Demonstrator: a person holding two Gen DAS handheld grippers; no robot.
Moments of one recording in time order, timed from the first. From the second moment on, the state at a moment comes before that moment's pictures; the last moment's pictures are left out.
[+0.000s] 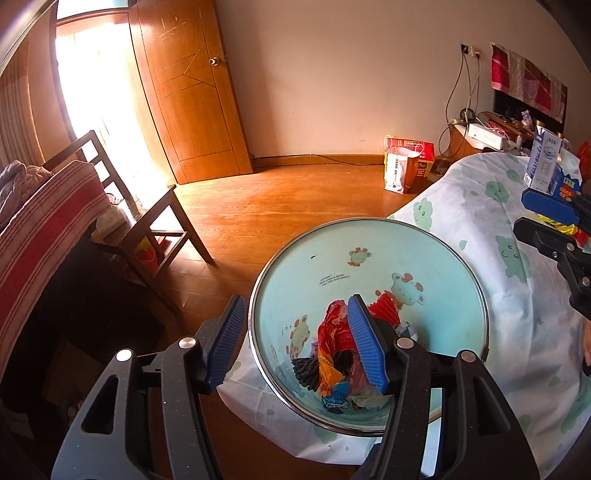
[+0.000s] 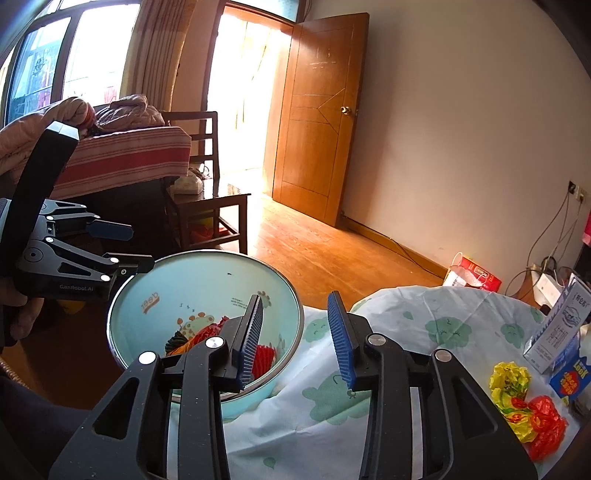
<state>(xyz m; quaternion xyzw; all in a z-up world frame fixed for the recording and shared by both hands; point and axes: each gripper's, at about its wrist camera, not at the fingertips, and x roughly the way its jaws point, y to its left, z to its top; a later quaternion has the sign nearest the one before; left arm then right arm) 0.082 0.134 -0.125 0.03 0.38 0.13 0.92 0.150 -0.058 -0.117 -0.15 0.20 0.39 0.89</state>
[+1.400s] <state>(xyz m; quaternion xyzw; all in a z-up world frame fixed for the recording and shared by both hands) 0.113 0.097 -0.126 0.04 0.37 0.09 0.92 0.173 -0.133 -0.103 -0.10 0.20 0.20 0.95</state>
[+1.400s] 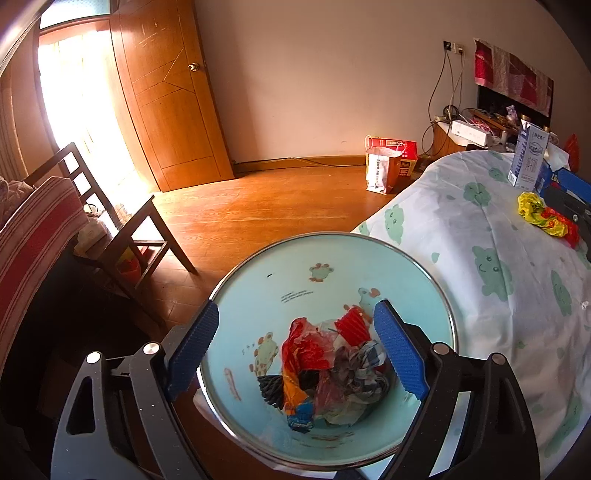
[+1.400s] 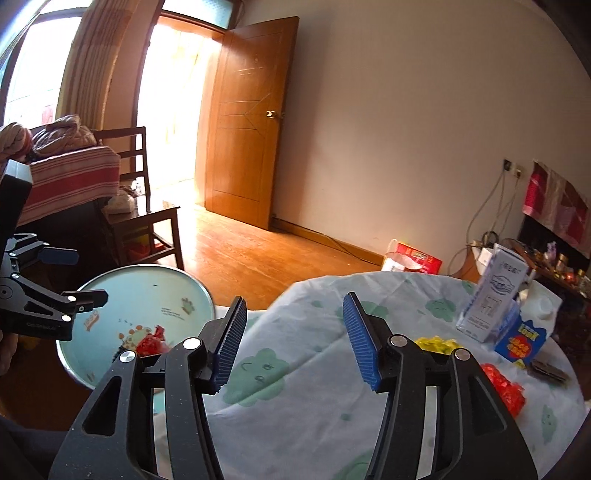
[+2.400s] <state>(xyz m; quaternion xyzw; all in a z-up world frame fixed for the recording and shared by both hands) 0.215 -0.034 -0.126 0.10 0.36 0.01 0.93 0.239 -0.319 -0.164 0.06 0.41 0.05 0.91</state>
